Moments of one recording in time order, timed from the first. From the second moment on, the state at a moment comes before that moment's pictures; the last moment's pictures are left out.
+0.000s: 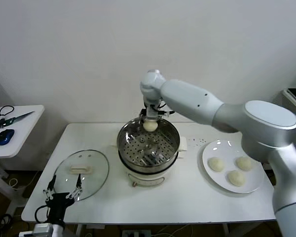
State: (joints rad) left arm 1.71 -1.49 -0.73 -2.06 -0.07 -0.01 -0.01; right arm 0.42 1.46 -1.11 0.91 -0.59 0.66 -1.11
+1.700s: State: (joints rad) left arm 1.71 -1.50 -0.72 -2.08 -0.04 0.00 -0.01; right arm 0.63 0.93 -1.31 1.18 0.14 0.04 -1.07
